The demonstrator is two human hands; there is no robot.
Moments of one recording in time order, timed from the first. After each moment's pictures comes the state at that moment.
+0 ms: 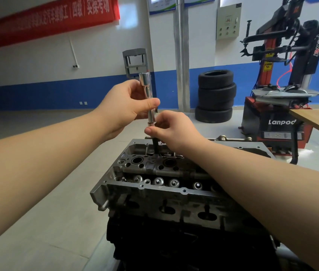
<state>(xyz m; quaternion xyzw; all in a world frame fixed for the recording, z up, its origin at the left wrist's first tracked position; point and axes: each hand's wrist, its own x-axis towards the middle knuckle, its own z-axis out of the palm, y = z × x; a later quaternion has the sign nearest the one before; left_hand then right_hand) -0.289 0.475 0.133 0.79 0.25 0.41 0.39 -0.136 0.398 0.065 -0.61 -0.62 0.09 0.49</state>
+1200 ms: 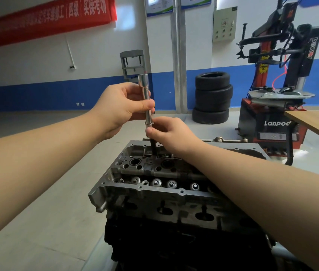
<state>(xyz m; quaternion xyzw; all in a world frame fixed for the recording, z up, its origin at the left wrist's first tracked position) -0.291 0.475 0.137 0.77 0.22 0.41 0.43 -0.134 0.398 0.061 -0.58 -0.65 0.13 0.48</state>
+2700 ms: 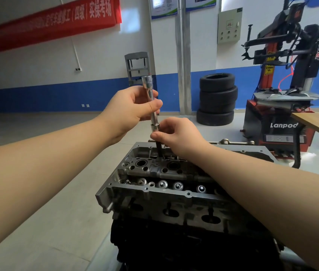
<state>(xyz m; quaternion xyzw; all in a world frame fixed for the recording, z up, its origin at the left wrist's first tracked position) -0.292 0.475 0.130 0.78 0.21 0.41 0.43 -0.129 0.406 0.058 -0.61 -0.62 0.07 0.49</state>
